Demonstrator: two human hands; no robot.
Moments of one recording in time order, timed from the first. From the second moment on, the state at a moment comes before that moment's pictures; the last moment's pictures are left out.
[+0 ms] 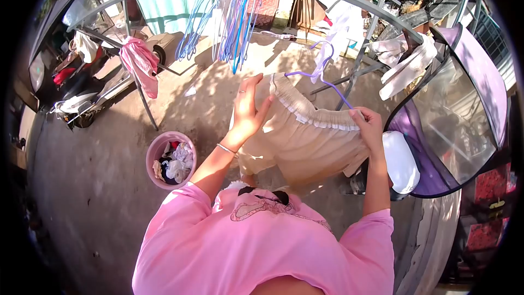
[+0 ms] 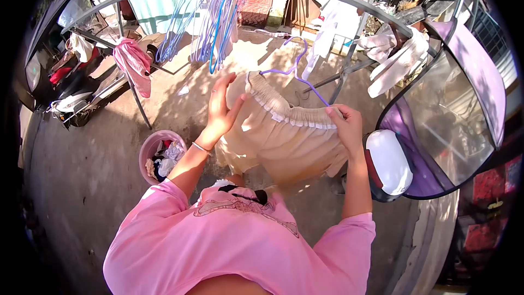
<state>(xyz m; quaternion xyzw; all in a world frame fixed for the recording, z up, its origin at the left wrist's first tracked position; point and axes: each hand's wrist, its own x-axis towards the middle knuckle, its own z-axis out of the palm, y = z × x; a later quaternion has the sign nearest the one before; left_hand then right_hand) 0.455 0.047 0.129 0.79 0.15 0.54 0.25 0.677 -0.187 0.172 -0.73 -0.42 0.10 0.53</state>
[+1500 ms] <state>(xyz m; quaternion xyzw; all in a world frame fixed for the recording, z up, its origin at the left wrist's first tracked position) 0.708 0.199 0.016 0.68 0.24 0.20 0.66 1.102 0.281 0.178 -0.68 -0.39 0.13 0.61</state>
